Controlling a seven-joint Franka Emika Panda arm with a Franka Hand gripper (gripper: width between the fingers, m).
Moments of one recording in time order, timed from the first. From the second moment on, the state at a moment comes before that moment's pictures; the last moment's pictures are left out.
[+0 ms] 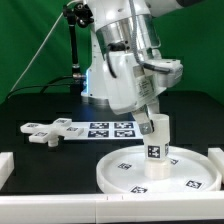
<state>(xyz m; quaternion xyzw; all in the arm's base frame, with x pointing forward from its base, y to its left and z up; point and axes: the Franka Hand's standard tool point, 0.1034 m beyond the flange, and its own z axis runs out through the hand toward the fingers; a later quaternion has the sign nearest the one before) 0.558 0.028 0.081 -0.53 0.83 0.05 0.15</state>
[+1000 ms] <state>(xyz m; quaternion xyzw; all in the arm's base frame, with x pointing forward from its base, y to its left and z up) 0.559 0.027 0.081 -0.61 0.78 0.04 0.16</state>
